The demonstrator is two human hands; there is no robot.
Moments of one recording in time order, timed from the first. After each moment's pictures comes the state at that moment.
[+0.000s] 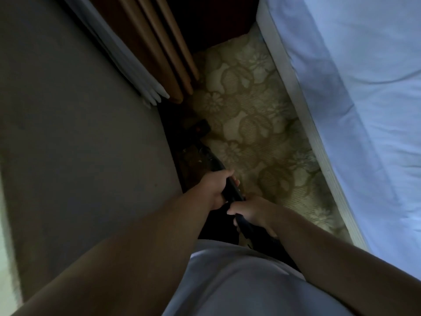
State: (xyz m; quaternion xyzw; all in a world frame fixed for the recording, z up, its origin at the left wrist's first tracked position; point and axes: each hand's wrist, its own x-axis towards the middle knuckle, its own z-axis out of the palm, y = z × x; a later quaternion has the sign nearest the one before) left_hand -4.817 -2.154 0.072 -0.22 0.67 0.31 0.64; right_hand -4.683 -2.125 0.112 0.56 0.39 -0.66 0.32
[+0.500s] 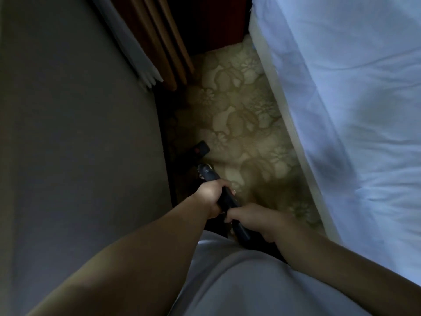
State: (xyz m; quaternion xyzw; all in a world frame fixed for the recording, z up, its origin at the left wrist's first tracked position) left_hand -4.609 -2.252 0.091 -0.26 0.62 0.41 0.62; right_hand -4.481 -2.203 0.128 0.51 0.43 -0.67 0.32
